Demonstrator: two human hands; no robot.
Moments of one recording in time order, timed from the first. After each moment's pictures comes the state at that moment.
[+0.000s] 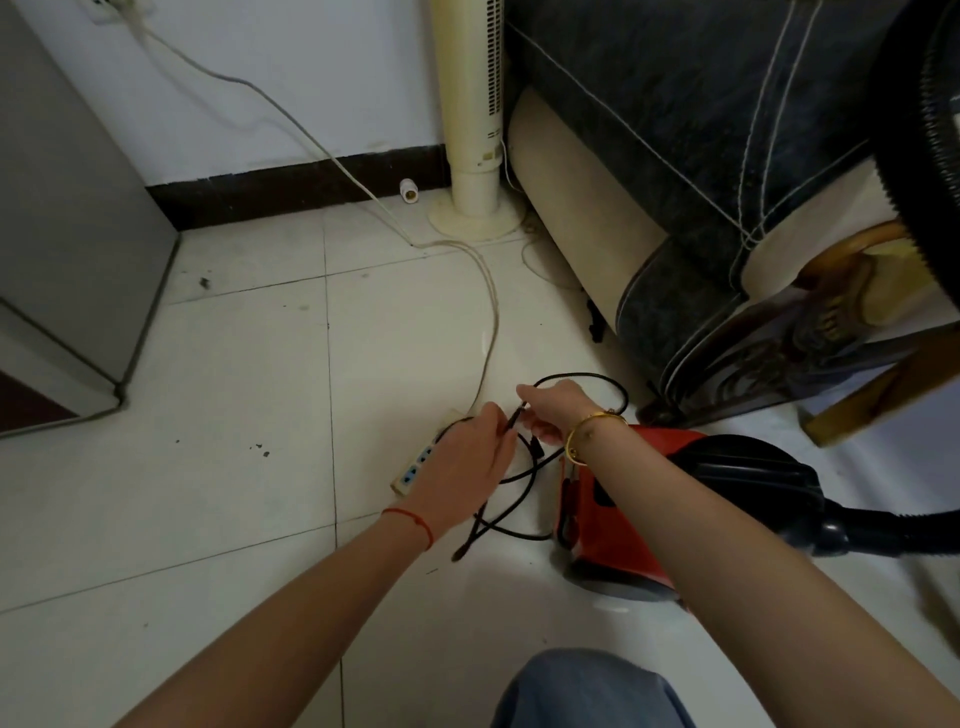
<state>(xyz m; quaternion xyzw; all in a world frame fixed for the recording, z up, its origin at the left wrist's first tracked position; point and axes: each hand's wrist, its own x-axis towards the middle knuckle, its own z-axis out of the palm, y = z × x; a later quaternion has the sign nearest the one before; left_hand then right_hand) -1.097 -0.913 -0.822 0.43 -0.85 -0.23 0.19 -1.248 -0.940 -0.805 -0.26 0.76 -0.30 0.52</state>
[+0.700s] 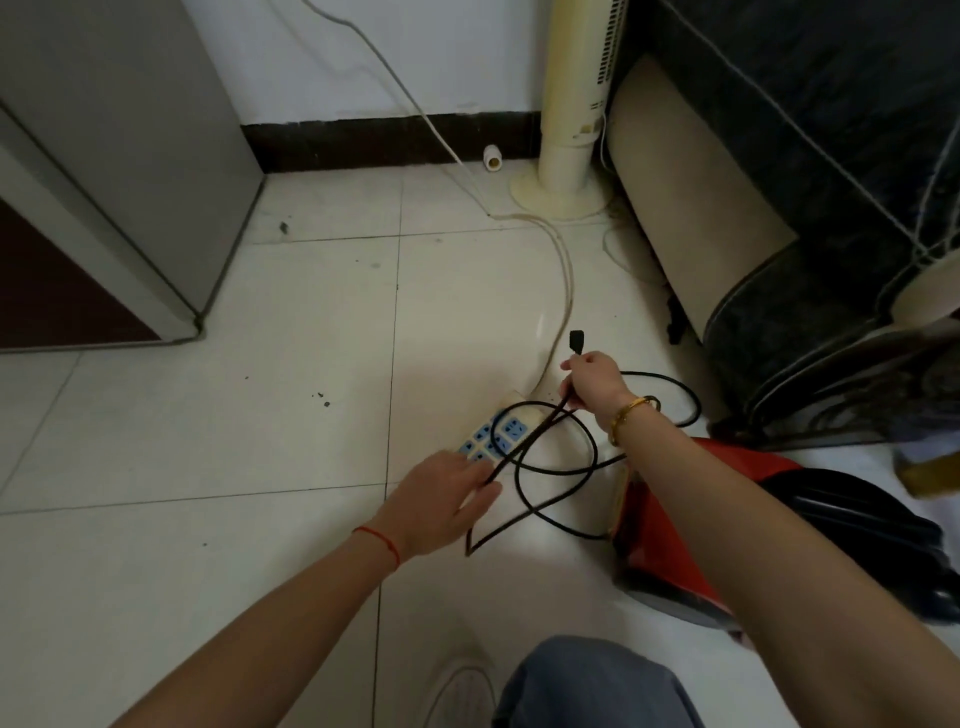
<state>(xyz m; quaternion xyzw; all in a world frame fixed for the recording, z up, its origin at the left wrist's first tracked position) -0.989 -0.904 -0.877 0.38 -0.91 -0.14 0.14 -1.213 -0.995 -0.840 -0.32 0.76 -0.32 0.46</state>
